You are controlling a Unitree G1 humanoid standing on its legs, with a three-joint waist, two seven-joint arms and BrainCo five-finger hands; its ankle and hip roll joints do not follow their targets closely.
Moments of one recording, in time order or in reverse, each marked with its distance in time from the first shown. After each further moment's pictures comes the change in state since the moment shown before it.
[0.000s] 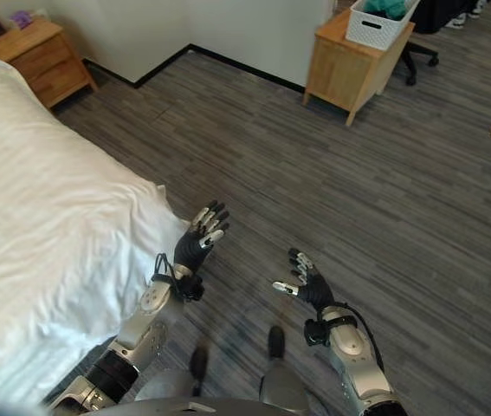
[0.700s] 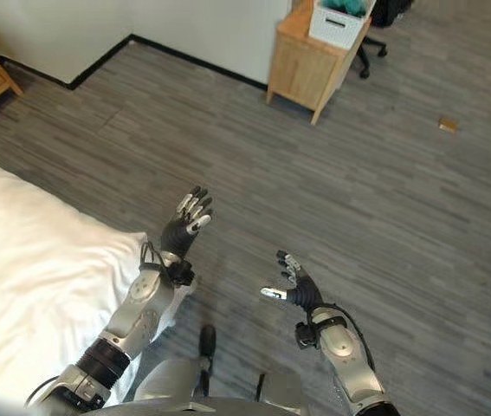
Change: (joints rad) left arm -0.061 0.045 -0.004 -0.009 0.004 -0.019 0.063; right arm 0.053 0.037 0.008 -0.033 -0.080 -0.001 -0.024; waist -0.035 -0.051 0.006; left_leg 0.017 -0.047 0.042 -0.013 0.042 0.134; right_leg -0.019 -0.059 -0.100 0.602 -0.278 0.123
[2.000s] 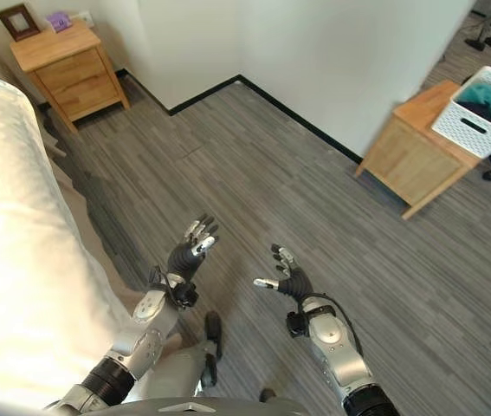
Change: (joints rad) left arm 0.075 -0.032 0.004 0.067 -0.054 0.037 -0.054; right arm -0.088 0.041 0.053 0.057 -0.041 0.039 -0.050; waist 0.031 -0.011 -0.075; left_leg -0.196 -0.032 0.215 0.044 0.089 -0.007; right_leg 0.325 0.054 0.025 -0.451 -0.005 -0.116
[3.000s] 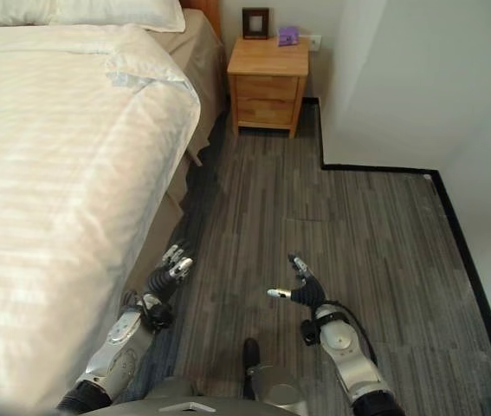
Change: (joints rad) left arm 0.169 0.067 0.162 0.038 -0.007 0.055 -0.067; right arm -0.019 -0.027 -0.065 0.060 -0.154 0.064 -0.016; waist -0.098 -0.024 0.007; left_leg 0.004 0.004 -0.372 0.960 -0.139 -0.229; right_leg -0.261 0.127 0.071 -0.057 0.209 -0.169
